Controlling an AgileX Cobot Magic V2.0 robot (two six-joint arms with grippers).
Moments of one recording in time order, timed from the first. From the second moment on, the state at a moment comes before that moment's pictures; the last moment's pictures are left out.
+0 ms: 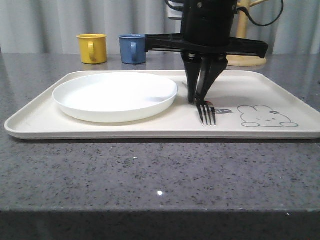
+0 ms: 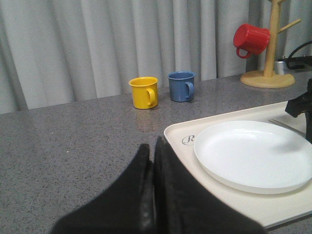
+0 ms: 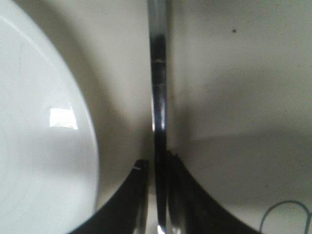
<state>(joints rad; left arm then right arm) -0.20 0.13 -0.37 -0.20 0.35 0.31 0.53 1.91 -1.65 -0.02 1.13 0.58</state>
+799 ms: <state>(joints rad) -0.20 0.13 -0.37 -0.20 0.35 0.31 0.36 1.79 -1.76 -0.05 1.23 0.35</state>
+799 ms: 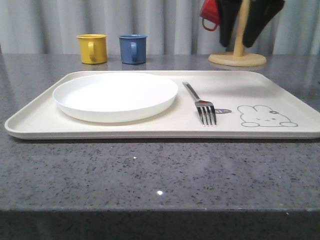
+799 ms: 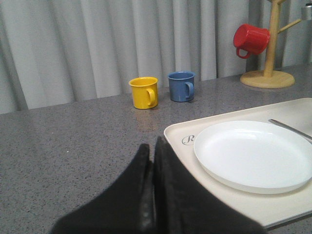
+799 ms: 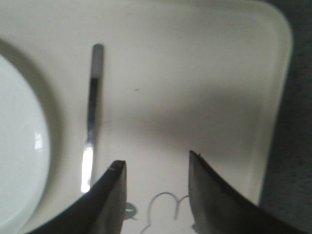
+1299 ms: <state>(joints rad) -0.20 0.12 -0.37 -0.20 0.35 0.31 -0.08 1.62 -1.44 -0.05 1.23 0.09</state>
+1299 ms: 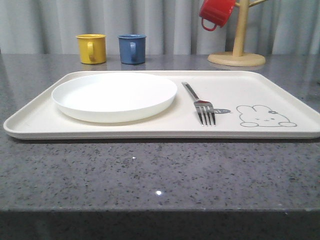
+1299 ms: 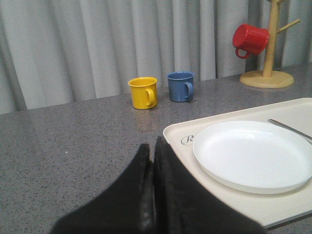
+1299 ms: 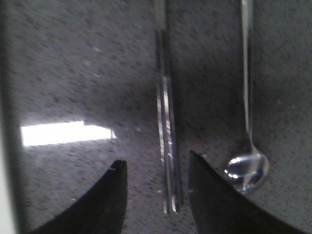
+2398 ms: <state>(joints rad) -0.20 0.12 -0.37 -0.20 0.35 0.31 -0.12 1.69 -1.32 -0.03 1.13 0.04</state>
